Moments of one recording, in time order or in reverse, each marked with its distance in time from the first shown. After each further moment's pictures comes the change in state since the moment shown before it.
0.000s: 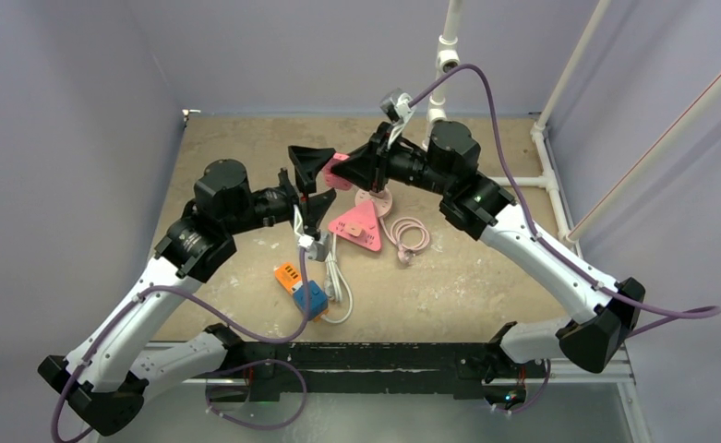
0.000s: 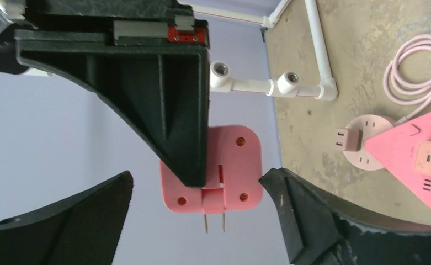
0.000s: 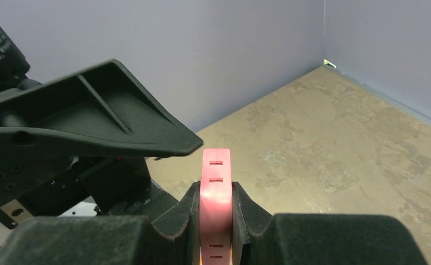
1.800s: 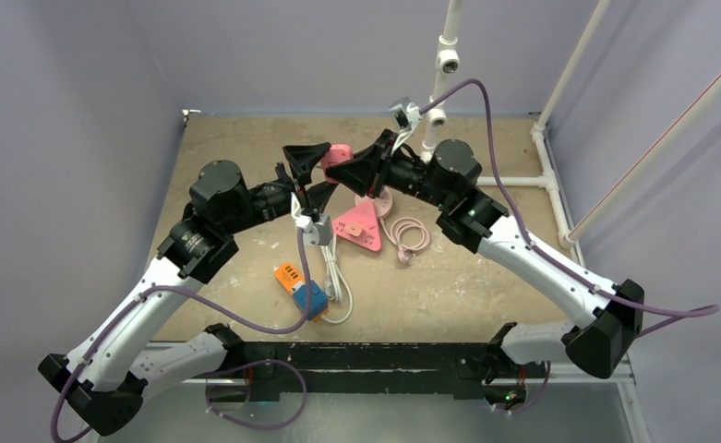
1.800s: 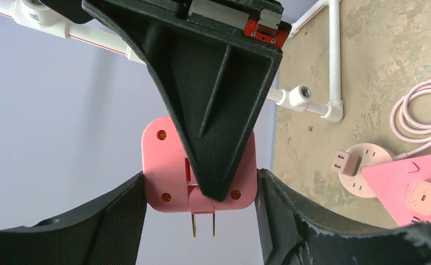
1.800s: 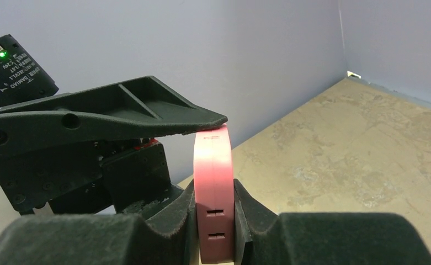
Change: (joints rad) left arm -0.013 -0.012 -0.032 0.143 -0.060 -0.227; right arm 0.033 -0.041 -0.143 0.242 0.046 0.203
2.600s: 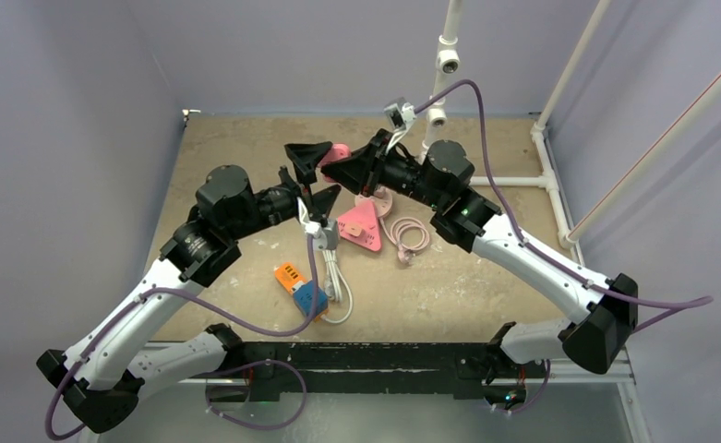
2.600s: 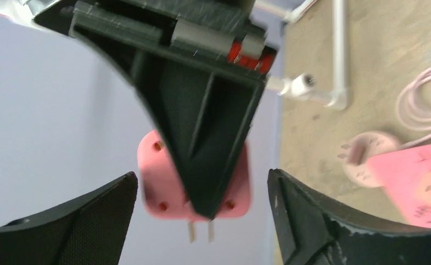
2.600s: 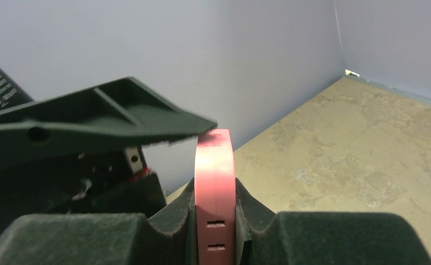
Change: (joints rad) left arm -0.055 -0.006 -0.007 -0.014 -0.117 0.050; right arm 0.014 0.030 0.000 0.043 0.032 0.012
